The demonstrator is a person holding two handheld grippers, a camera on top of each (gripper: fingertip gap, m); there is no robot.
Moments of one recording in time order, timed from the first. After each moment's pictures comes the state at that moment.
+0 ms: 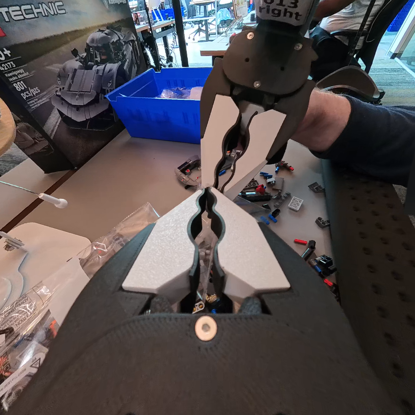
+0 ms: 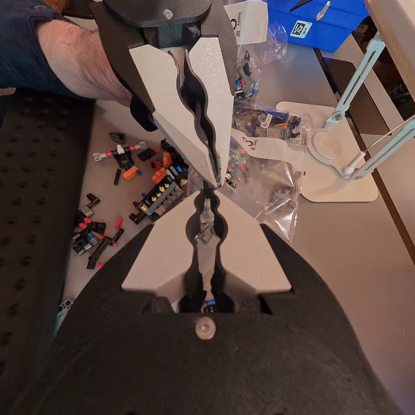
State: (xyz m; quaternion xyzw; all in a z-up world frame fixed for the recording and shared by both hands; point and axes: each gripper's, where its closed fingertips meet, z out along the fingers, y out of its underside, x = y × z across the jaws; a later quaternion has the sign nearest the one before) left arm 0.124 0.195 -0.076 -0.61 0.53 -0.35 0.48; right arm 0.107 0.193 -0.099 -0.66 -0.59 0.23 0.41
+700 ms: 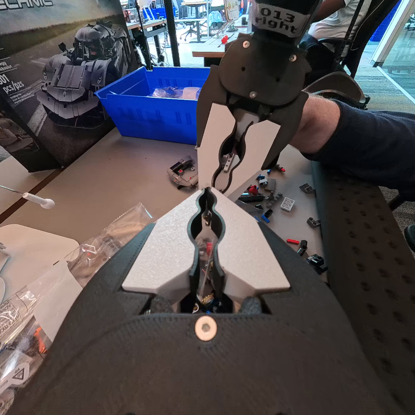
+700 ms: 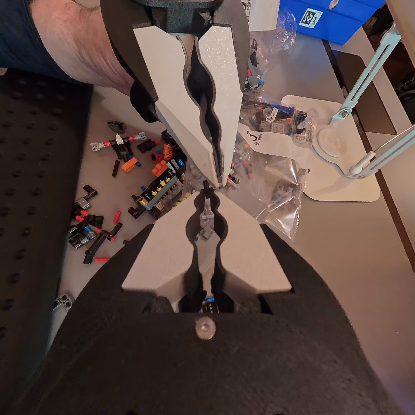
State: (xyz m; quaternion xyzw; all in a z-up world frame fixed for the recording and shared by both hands) left arm 0.127 0.190 -0.077 -0.61 0.54 -0.37 0.46; right arm 0.106 0.191 -0.108 -0.66 -0.61 0.21 0.39
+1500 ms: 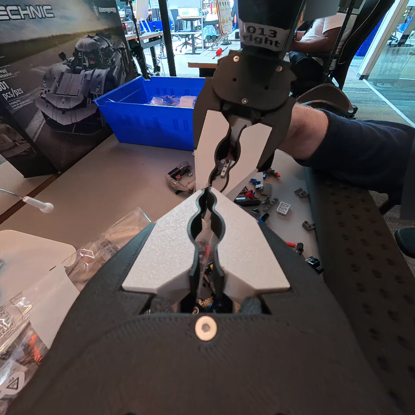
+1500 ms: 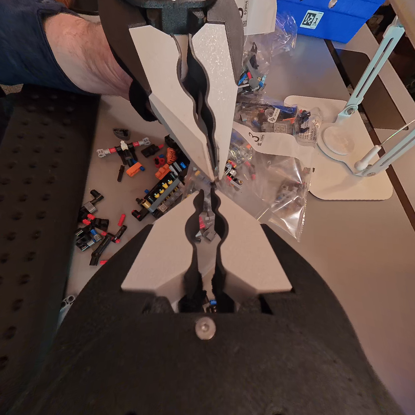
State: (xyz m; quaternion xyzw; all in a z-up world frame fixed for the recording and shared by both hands) left arm 0.125 0.190 -0.072 -0.59 0.53 -0.39 0.46; right arm 0.107 0.192 -0.106 -0.66 -0.60 0.24 0.39
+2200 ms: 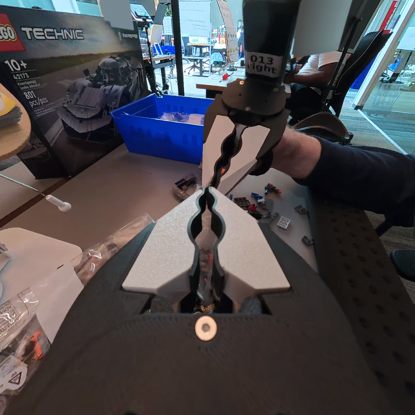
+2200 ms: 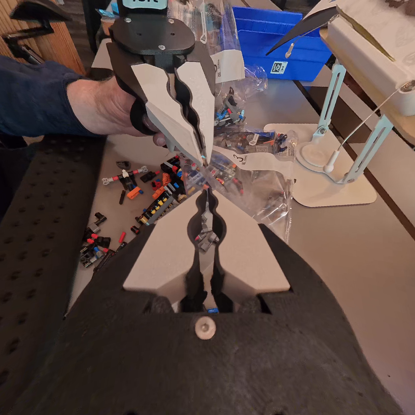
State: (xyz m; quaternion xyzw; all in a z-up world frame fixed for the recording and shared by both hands) left arm 0.118 0.200 -0.057 -0.60 0.49 -0.41 0.48; right arm 0.118 0.201 -0.081 -0.65 -0.54 0.30 0.44
